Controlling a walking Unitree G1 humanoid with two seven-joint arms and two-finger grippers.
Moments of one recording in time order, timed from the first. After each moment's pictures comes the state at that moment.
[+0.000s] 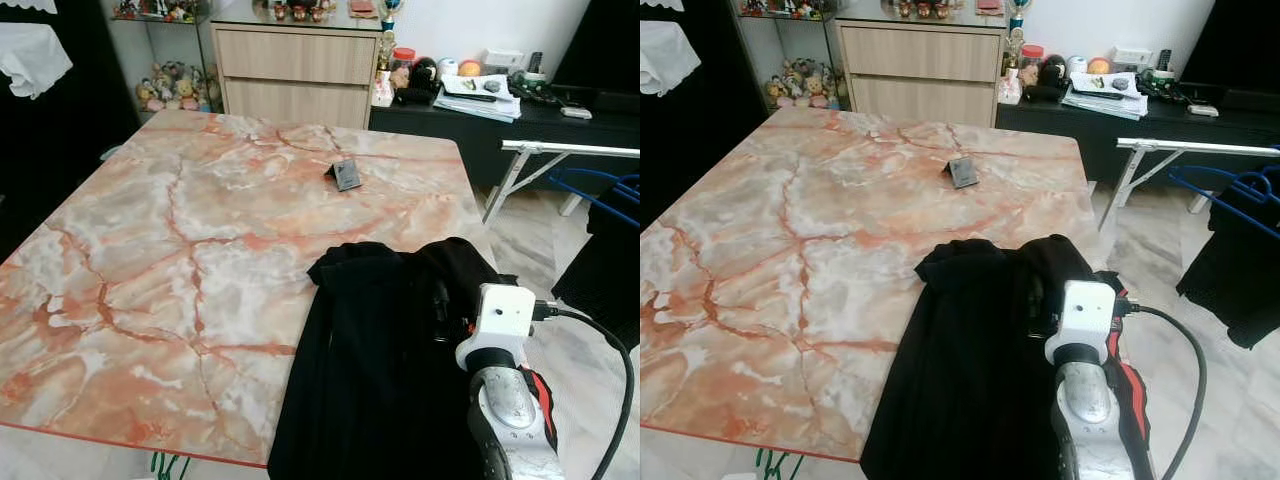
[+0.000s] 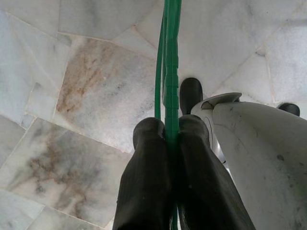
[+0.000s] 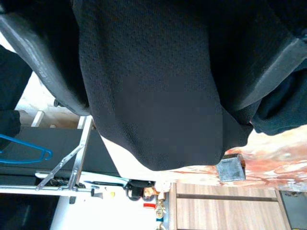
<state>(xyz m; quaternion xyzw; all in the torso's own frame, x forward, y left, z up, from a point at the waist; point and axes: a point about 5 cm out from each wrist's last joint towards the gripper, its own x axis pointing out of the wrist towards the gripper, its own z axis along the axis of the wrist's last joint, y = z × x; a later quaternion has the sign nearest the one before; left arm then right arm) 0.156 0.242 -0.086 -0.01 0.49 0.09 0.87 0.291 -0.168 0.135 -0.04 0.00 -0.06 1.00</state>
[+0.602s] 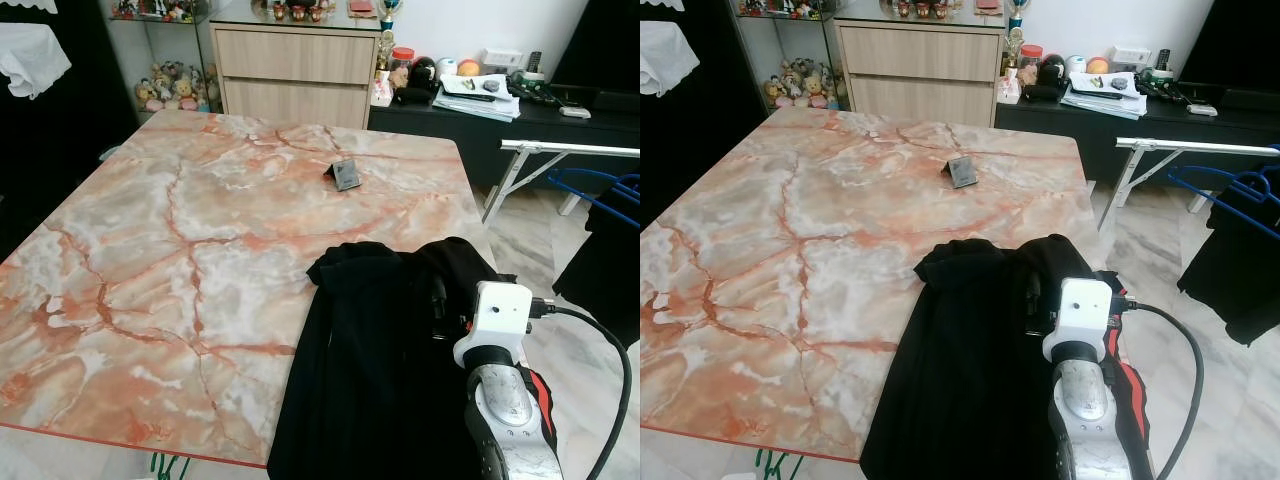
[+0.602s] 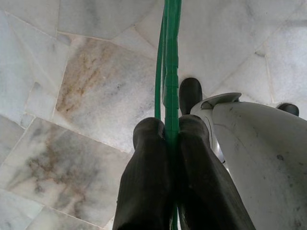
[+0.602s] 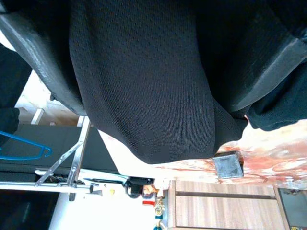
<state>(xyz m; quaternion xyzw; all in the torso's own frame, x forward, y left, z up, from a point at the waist) 0.156 0.242 -0.086 -0.01 0.49 0.09 0.87 0.293 -0.165 0.137 -0.04 -0.01 -0.06 1.00</state>
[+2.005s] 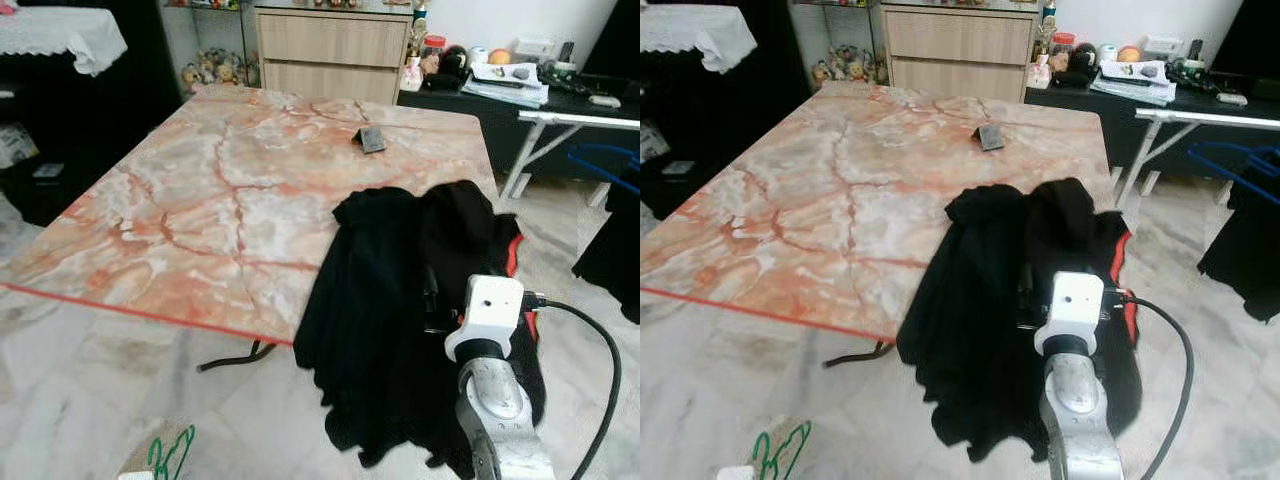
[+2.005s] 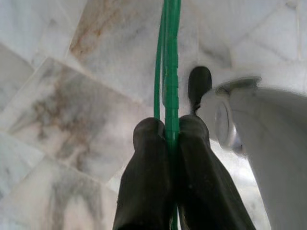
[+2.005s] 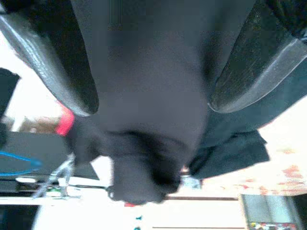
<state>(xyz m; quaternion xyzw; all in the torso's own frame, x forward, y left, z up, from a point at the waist) 0.152 0.243 -0.087 -0.01 0.50 0.10 0.86 0.297 -0.160 0.140 -0.04 -0.01 -0.06 1.00</state>
